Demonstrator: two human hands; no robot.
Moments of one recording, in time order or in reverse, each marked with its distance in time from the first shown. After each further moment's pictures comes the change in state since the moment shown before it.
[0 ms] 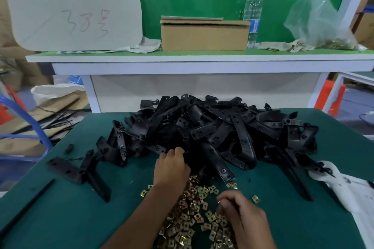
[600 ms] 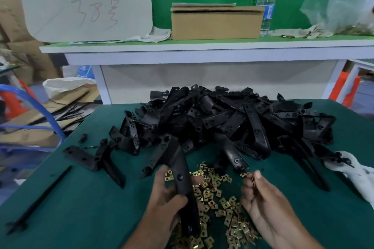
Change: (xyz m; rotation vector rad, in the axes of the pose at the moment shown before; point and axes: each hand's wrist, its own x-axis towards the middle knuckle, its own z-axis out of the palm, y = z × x) left_hand -0.120 -0.036 -0.038 -1.810 -0.286 -0.299; right_hand 0.019 -0.003 -0.004 1.242 0.018 0.619
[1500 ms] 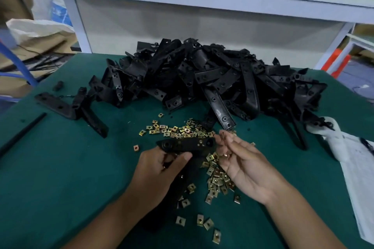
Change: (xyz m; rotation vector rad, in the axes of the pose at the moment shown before) left_hand -0.013 -0.031 0.002 0.811 0.036 0.319; right_hand -0.004 0.001 -0.003 0.032 -0.210 0.218
